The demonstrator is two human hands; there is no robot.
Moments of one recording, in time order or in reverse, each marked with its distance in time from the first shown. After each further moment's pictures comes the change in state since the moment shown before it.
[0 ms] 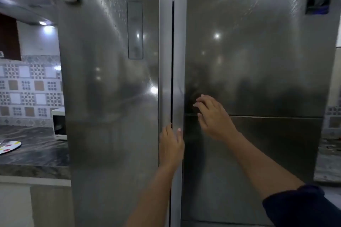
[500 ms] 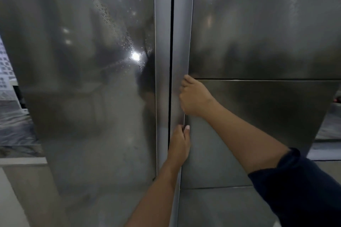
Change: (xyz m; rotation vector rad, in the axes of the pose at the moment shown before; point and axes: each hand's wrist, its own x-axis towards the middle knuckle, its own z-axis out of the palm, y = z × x) left_hand -0.019 -0.086 0.074 -0.210 -0.313 -0.139; right_hand 0.037 -0.033 0.084 -0.758 -0.667 -0.324
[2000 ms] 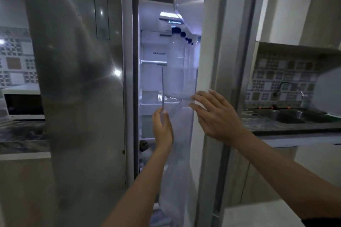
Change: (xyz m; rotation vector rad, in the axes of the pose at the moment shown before) left_hand -0.232 0.214 0.009 -0.499 0.293 0.093; right_hand -0.390 0.044 -0.091 0.216 0.669 0.244
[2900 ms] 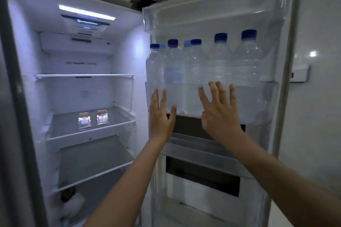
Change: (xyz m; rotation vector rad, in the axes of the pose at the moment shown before) left_hand 0.066 -0.036 0.247 0.268 -0.513 0.485; right_hand -0.073 0.158 0.056 -0.612 -0.320 0.604
